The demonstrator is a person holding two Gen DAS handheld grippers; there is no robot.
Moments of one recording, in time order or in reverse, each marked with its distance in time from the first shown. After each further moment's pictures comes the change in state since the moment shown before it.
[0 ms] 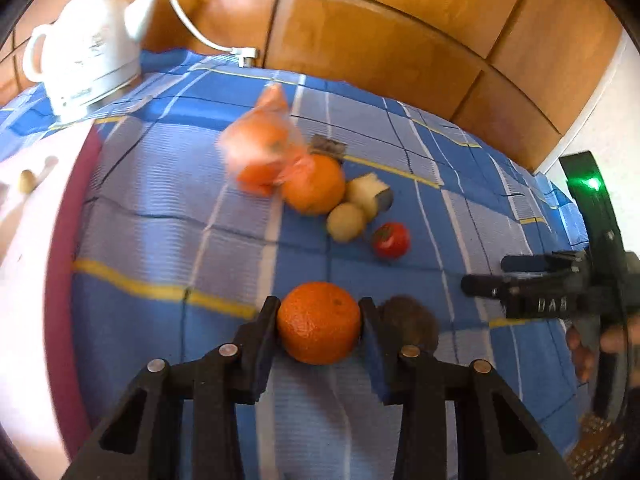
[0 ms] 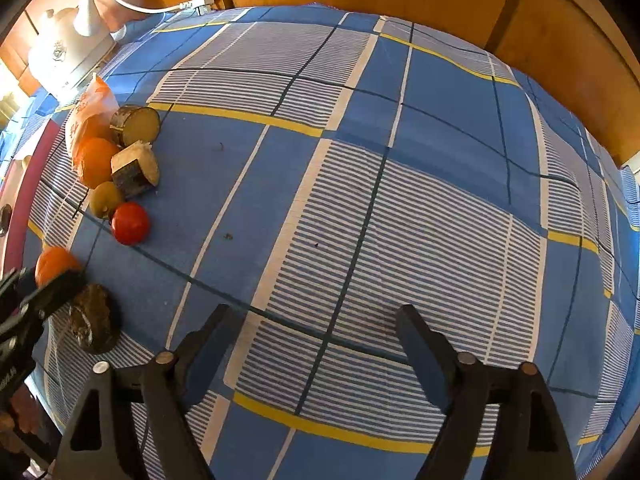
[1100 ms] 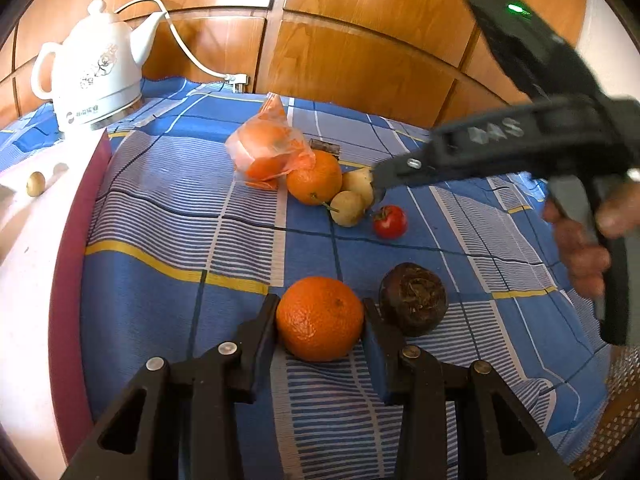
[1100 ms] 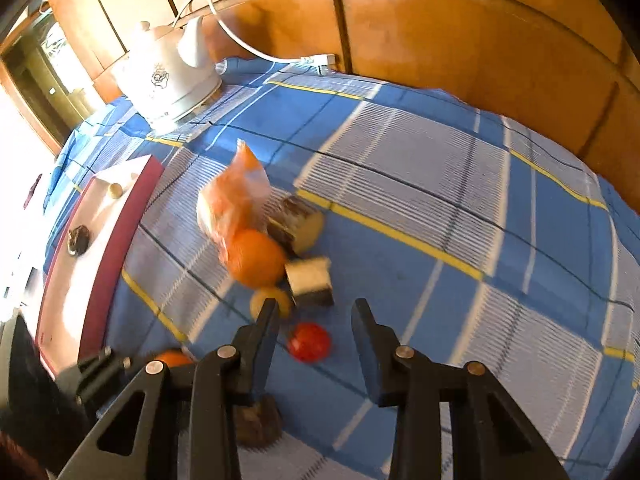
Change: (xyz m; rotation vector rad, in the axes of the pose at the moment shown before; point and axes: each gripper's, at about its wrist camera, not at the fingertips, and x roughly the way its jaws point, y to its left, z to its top) left arm -0.008 0.007 -0.028 0.080 -0.125 -0.034; right arm -0.026 0.088 0.049 -0.144 -0.173 0.207
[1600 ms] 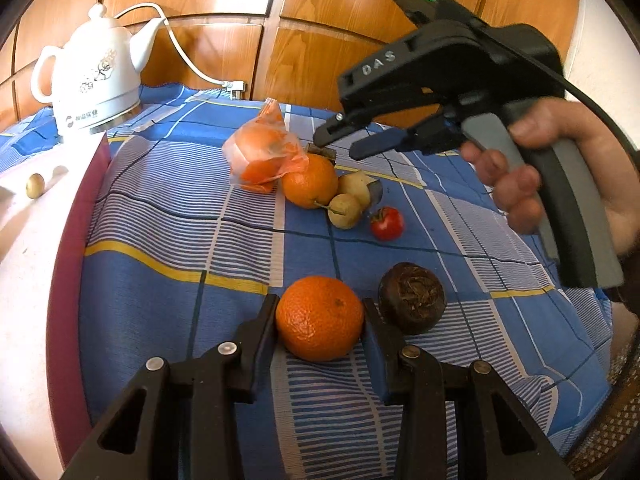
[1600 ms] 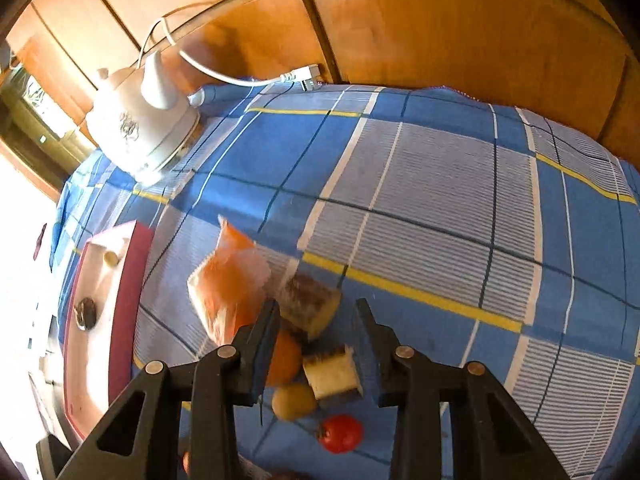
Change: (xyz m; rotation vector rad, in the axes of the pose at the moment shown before) left arm -0.006 0.000 -0.008 0.008 -0.032 -0.017; right arm 0.027 -0.011 0.050 0.171 -0.015 0.066
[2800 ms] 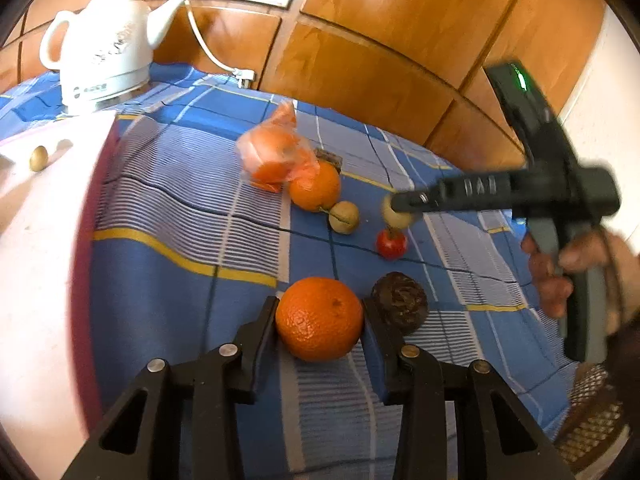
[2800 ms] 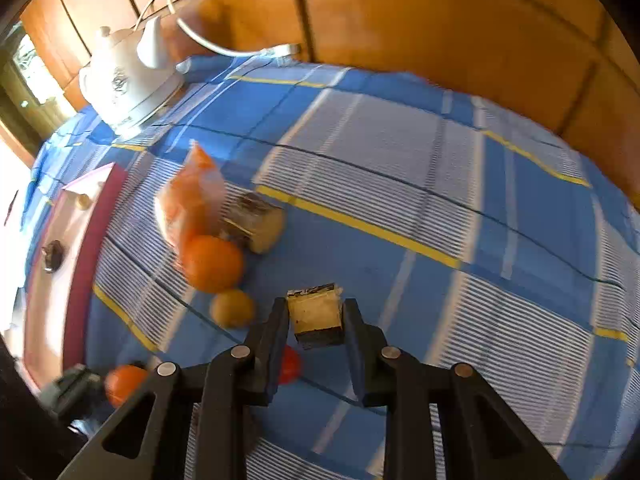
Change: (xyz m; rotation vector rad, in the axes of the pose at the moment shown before) left arm -0.019 0.018 0.014 -0.111 0.036 -0.081; right arm -0.032 -0.015 -0.052 -0.087 0.018 -0.172
